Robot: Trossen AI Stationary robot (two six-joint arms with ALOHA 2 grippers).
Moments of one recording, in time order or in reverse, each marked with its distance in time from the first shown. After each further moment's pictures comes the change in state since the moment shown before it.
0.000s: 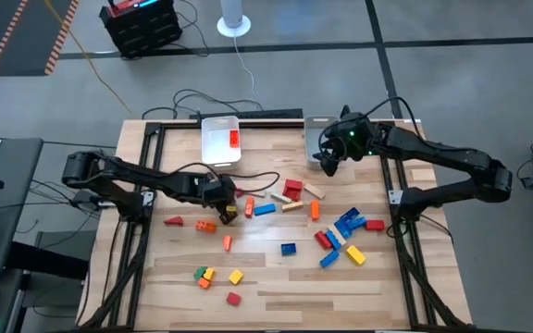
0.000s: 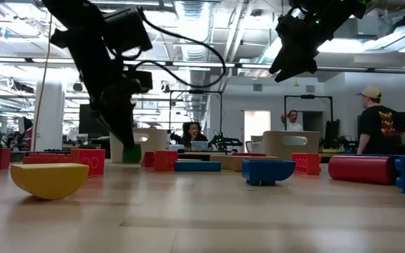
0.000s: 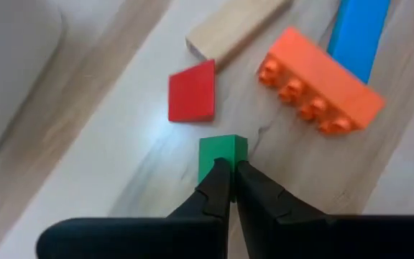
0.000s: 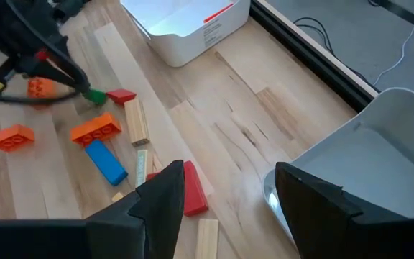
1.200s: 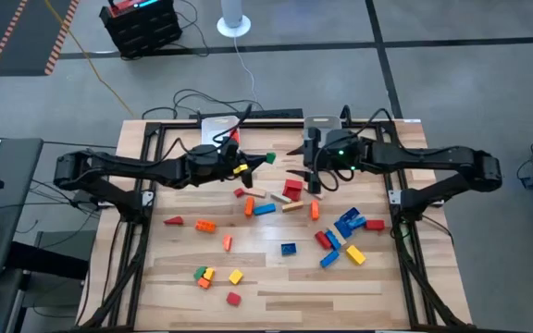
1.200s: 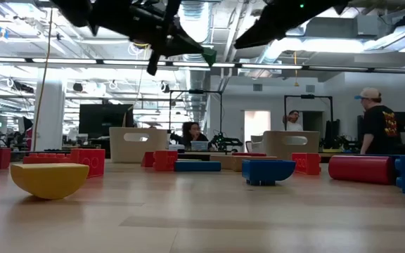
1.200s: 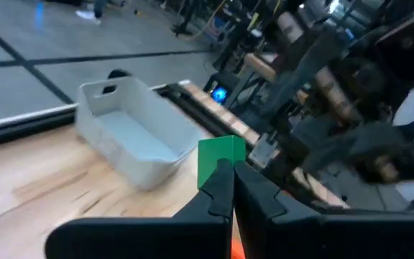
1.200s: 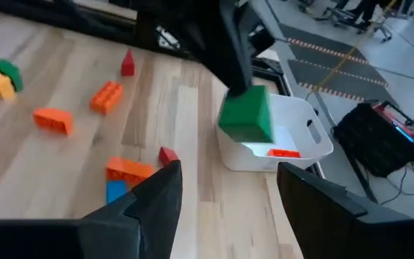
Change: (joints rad) left arm 0.111 -0.069 0.074 0.821 0.012 -0.067; right arm 0.244 0.128 0.028 0.397 0.028 -0.538
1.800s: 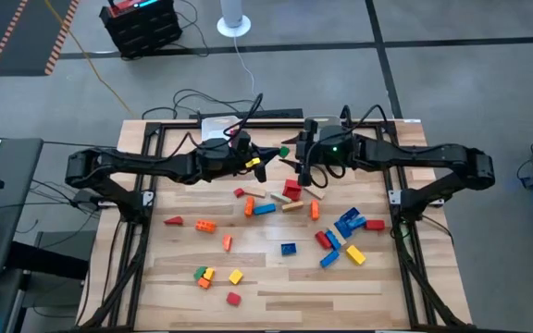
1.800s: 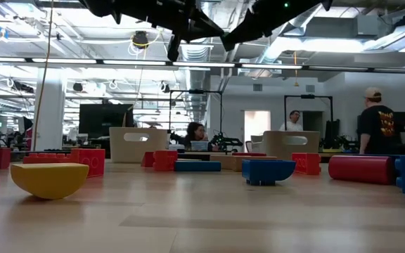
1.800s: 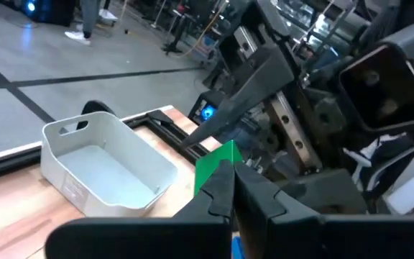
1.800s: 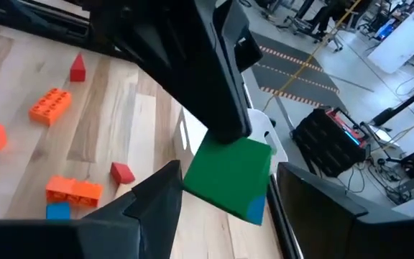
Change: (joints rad) left arm -0.004 0.102 0.174 -0.014 -0.014 0.014; right arm -0.001 0.065 0.072 0.044 0.121 -0.048
